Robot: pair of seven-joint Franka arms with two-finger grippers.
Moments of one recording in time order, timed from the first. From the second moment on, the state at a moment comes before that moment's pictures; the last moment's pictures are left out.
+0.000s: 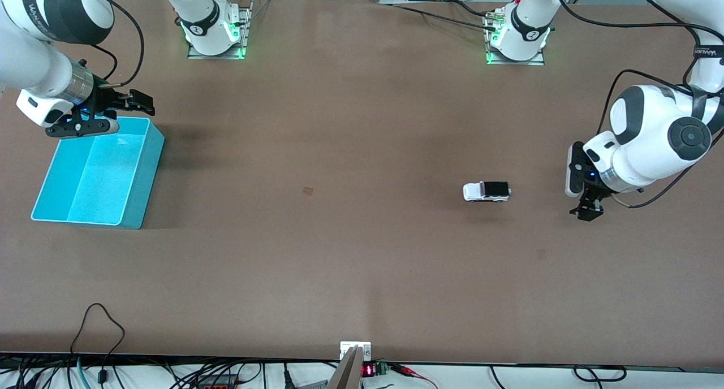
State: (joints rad) left arm 0.27 0.29 -0.26 -1.99 0.07 2.25 1.73; right arm 0.10 -0.14 -0.12 -2.15 -0.01 1.82 -0.12
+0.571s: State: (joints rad) left arm 0.21 0.26 -0.26 -2.00 0.07 2.25 1.64; right arm 0.10 -0.14 -0.13 -2.15 -0.01 1.82 -0.12
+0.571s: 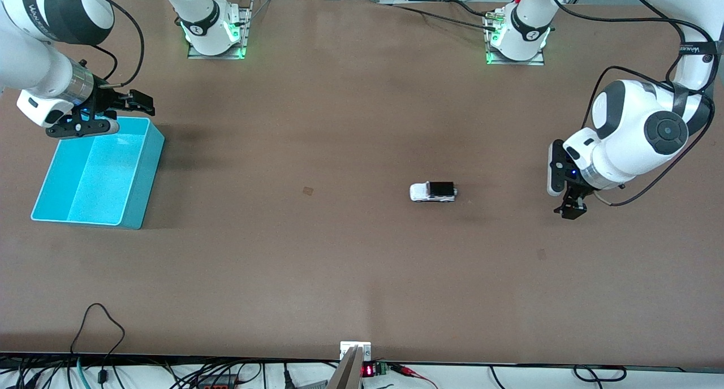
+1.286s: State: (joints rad) left arm 0.19 0.25 -0.26 -2.00 0.06 2.25 1.57; right arm 0.10 -0.14 -0.13 -2.15 -0.01 1.81 -0.12
